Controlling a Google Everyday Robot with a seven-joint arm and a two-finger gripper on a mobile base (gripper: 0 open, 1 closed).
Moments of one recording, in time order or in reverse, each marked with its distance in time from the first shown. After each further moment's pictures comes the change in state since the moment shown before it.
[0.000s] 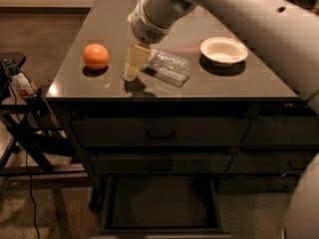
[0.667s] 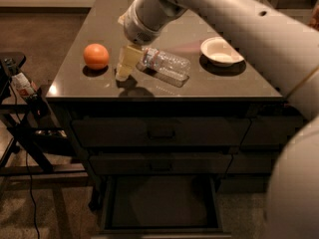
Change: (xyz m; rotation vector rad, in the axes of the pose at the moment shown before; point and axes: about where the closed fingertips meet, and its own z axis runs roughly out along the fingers) arm -0.016 -0.006 0.026 -0.021 -0.061 -0.030
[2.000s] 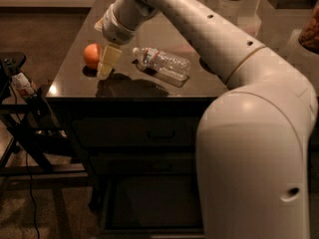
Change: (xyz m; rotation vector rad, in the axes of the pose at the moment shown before) arm -0.036 -0.018 0.073 -0.150 -0.102 -0.056
